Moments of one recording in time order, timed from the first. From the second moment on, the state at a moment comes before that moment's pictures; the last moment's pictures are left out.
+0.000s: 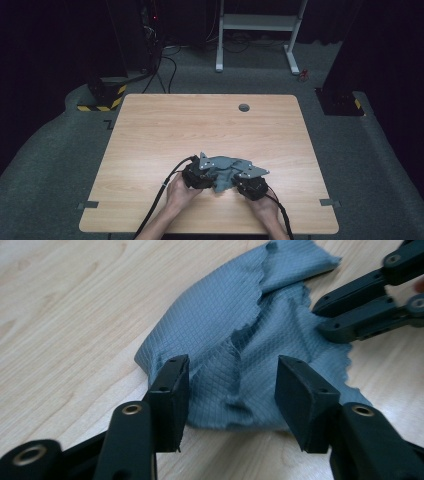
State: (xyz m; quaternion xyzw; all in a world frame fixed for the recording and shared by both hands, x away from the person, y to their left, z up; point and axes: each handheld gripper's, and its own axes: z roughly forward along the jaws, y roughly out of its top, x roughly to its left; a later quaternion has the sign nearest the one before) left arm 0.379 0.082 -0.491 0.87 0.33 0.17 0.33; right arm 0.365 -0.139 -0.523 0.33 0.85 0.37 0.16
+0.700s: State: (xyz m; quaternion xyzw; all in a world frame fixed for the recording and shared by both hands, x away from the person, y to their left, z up) left arm 0.451 0.119 -0.472 0.80 0.45 0.16 0.37; right arm 0.365 -0.139 -0.523 0.33 0.85 0.37 0.16
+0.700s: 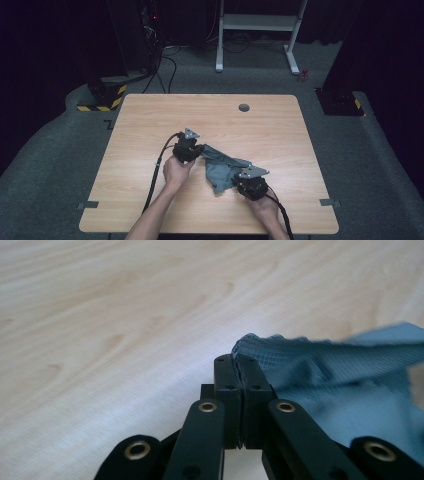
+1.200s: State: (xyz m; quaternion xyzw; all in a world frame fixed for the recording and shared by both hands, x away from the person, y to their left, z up) left arm 0.478 0.116 -0.496 0.81 0.47 0.16 0.32; right arm 0.365 -0.139 -0.523 0.33 0.85 0.37 0.16
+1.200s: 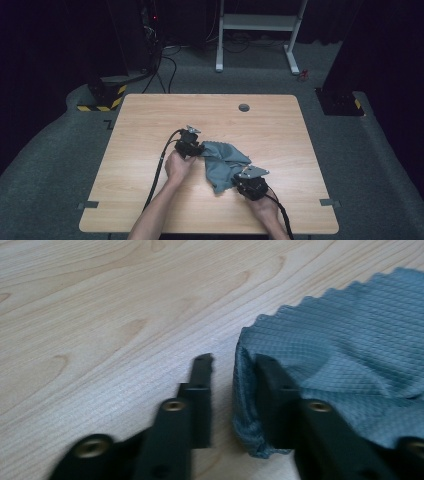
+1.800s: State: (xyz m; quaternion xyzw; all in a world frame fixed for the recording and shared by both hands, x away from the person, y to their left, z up) left arm 0.379 0.059 -0.484 0.86 0.33 0.13 0.36; right arm 0.365 -0.155 -0.521 0.36 0.82 0.41 0.16
